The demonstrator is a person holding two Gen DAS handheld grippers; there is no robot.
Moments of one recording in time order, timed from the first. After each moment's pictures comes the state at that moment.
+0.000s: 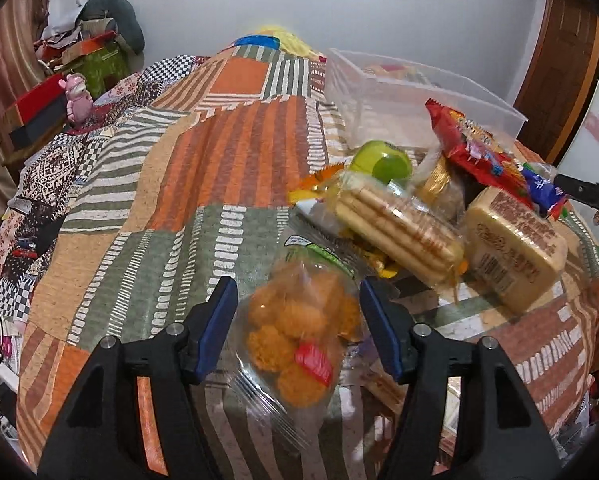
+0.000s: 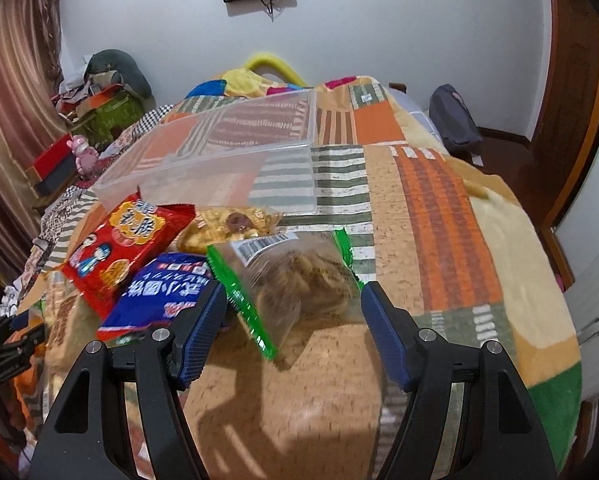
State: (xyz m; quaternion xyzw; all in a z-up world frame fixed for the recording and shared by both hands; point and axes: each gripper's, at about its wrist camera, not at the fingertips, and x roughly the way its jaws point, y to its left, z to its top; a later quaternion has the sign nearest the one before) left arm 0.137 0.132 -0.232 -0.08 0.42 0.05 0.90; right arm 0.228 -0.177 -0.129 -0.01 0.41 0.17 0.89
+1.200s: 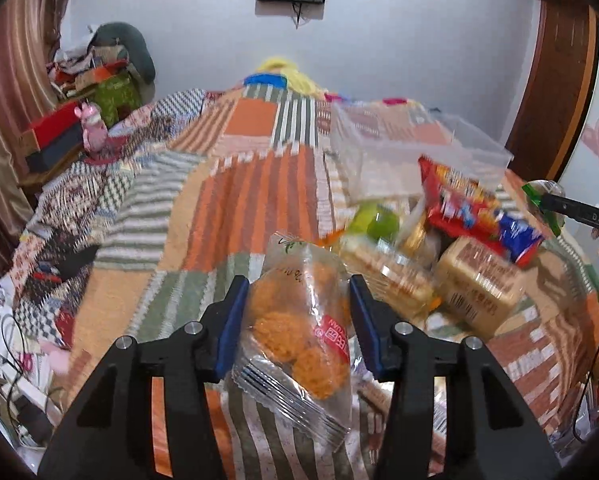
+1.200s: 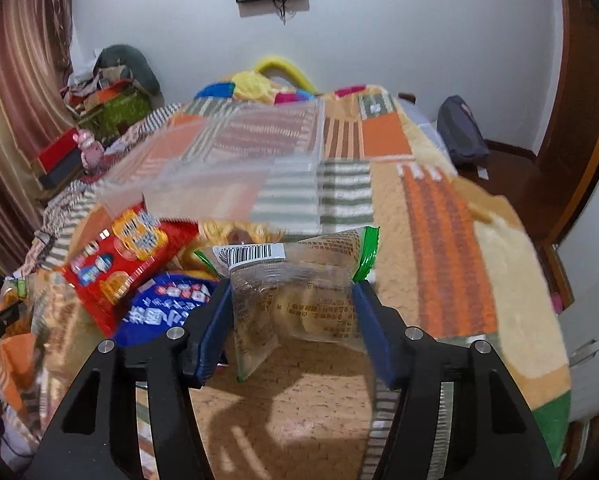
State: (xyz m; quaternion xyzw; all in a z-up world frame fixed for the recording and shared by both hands) left arm 0.117 0.139 -0.171 -0.06 0.36 0.06 0.93; right arm 0.227 -0.181 -0.100 -0.02 0.38 0.18 0.91
